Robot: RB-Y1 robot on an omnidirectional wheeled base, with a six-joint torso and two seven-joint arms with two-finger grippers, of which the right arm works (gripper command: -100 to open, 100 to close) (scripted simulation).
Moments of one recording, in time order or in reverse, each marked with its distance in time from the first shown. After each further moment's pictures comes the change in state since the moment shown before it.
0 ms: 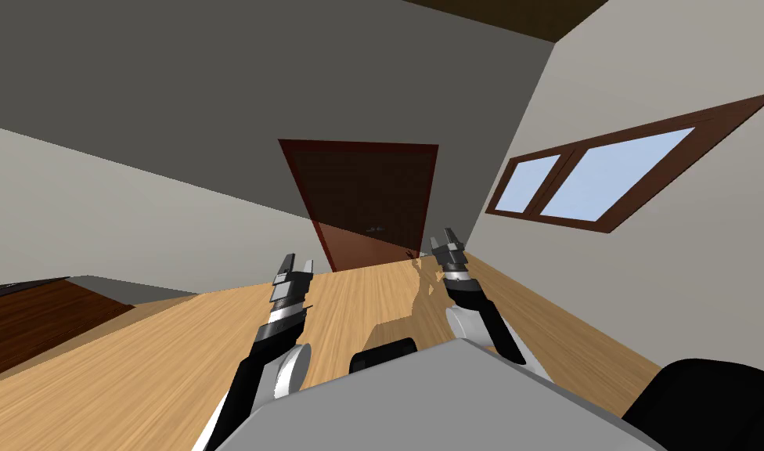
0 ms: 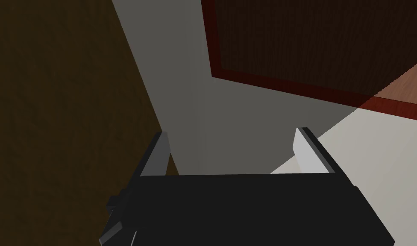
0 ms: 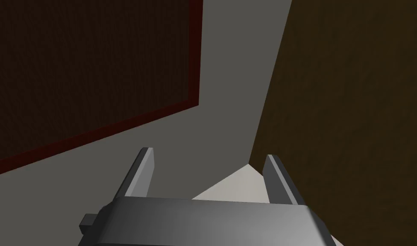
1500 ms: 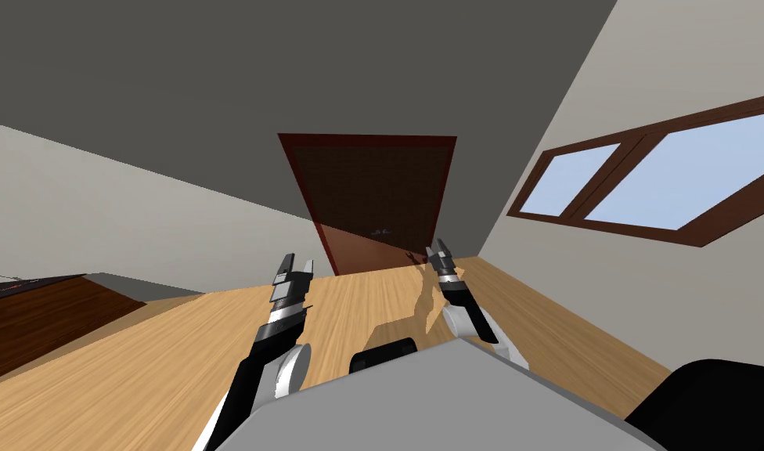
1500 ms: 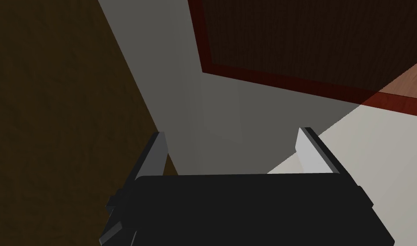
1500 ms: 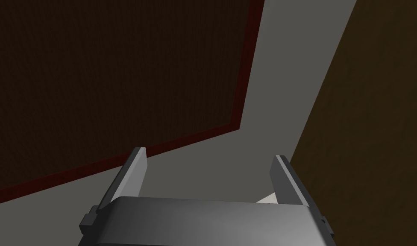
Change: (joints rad) arm -0.084 -0.060 -0.054 0.291 0.027 -0.087 -0.034
